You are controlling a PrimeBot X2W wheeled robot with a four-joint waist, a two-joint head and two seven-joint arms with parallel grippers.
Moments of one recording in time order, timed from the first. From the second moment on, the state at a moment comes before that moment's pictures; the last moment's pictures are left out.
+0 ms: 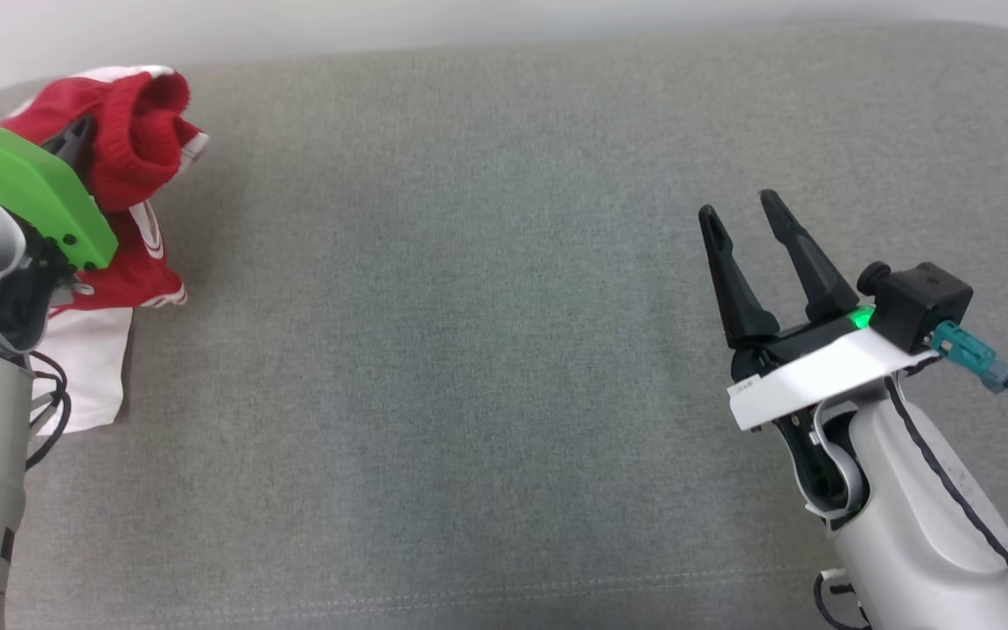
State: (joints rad) left arm -0.80 0.31 -0.23 0.59 -0.67 -0.12 0.32; right arm -0.29 -0.09 0.28 0.20 0.35 0.12 -0.25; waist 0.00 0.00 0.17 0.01
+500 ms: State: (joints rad) left arm -0.77 0.32 -0.34 0.47 -0.76 -0.12 0.40; right arm -0.25 -0.07 0.29 0.18 0.37 0.12 -0.25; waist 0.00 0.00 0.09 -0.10
